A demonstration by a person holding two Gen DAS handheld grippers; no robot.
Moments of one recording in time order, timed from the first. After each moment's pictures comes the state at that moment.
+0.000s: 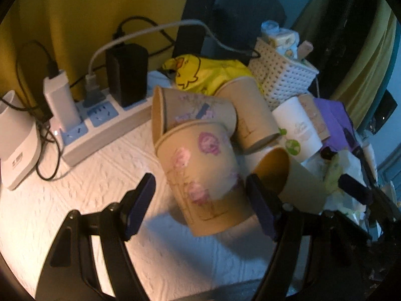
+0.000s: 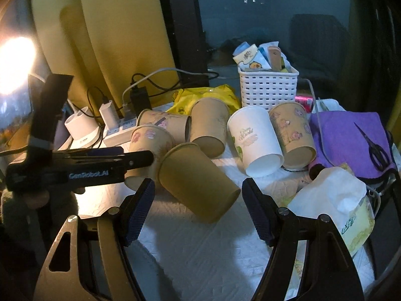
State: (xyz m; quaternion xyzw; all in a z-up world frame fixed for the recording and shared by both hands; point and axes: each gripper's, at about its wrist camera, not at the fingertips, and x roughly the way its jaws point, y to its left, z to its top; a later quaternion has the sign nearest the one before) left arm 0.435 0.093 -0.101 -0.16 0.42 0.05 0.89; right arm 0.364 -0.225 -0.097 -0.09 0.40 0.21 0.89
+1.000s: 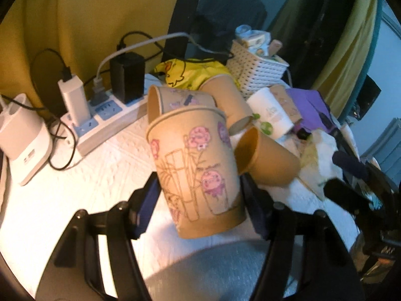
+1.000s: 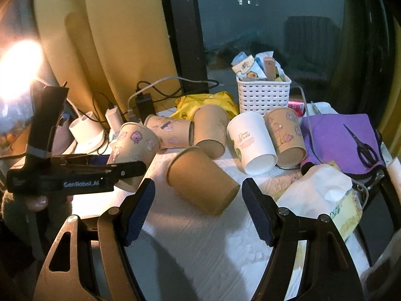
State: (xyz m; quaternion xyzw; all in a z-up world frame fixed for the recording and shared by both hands) left arm 0.377 0.085 -0.075 -0.14 0.41 0.00 0.90; right arm 0.339 -0.221 -0.073 -0.08 0.39 0.20 0.89
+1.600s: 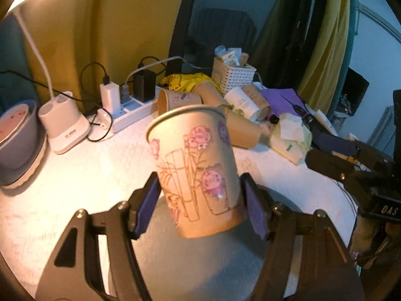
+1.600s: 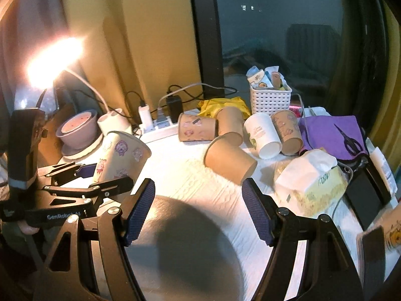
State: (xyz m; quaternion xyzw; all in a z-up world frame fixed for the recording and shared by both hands) left arm 0.251 0.063 -0.043 -0.10 0.35 0.01 0.93; right arm 0.247 -0.202 -0.036 -0.09 0.38 0.21 0.90
